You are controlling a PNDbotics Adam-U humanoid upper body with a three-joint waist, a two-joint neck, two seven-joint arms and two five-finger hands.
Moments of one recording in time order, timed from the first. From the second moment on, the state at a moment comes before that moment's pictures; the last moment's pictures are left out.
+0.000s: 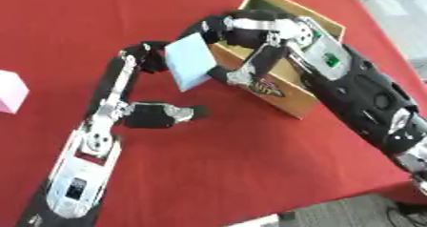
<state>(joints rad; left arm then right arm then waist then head) -0.79 -0.15 -0.43 -1.31 -0.46 0.06 0.02 -0.56 -0.72 0.18 -1.67 -0.33 -0.38 0.80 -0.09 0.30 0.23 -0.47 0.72</state>
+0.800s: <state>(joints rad) -0.76 -0.15 -0.42 -1.30 -0.46 0.06 0.07 -0.53 -0.73 0.06 -1.69 -0.45 -0.33 0.85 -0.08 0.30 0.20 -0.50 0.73</state>
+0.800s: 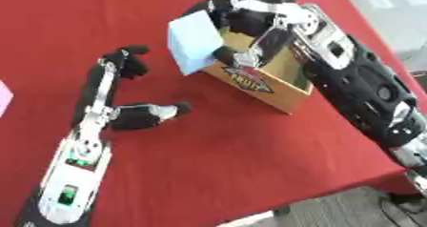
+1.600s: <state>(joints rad) -0.71 -0.08 -0.40 -1.36 -0.47 0.08 0.06 -0.46 -0.78 -0.20 -1.62 -0.57 -0.28 0.89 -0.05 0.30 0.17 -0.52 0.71</state>
